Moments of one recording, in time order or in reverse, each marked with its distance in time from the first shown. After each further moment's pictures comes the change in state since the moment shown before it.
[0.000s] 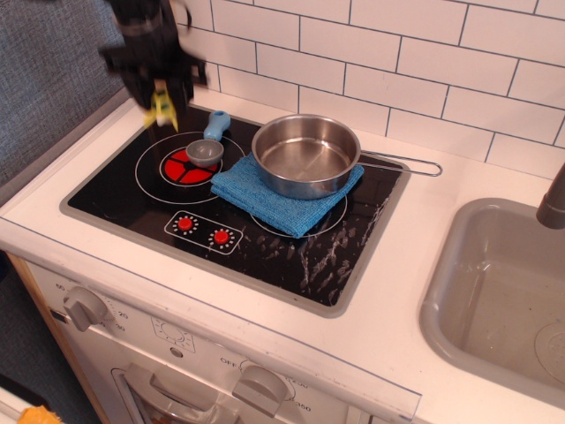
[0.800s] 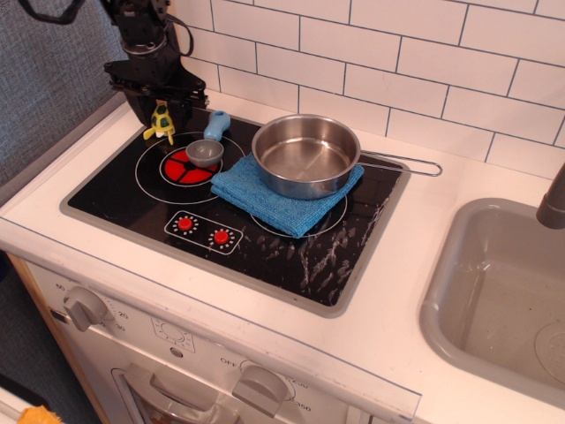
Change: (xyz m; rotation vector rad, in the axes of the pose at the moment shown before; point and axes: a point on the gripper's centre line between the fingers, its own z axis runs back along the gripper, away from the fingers) arm -0.008 0.008 -0.053 0.024 0.062 -0.059
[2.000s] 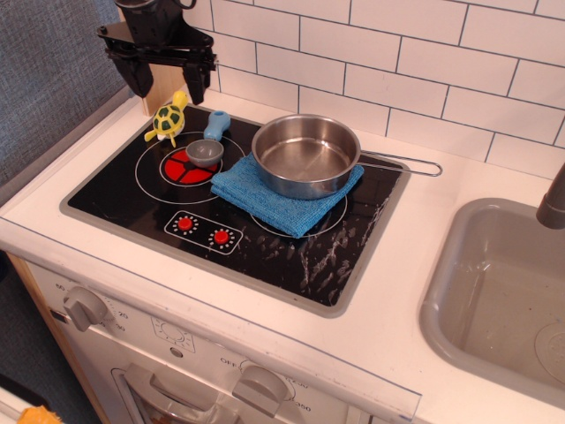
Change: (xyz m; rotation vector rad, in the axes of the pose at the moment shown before) arm -0.006 -0.016 0.062 -0.043 -0.033 0.055
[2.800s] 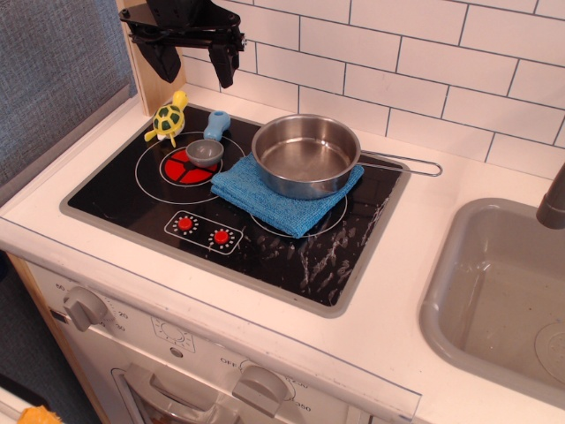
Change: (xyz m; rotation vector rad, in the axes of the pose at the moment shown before) arm 0.003 -0.034 0.027 -0.077 -0.070 -0.016
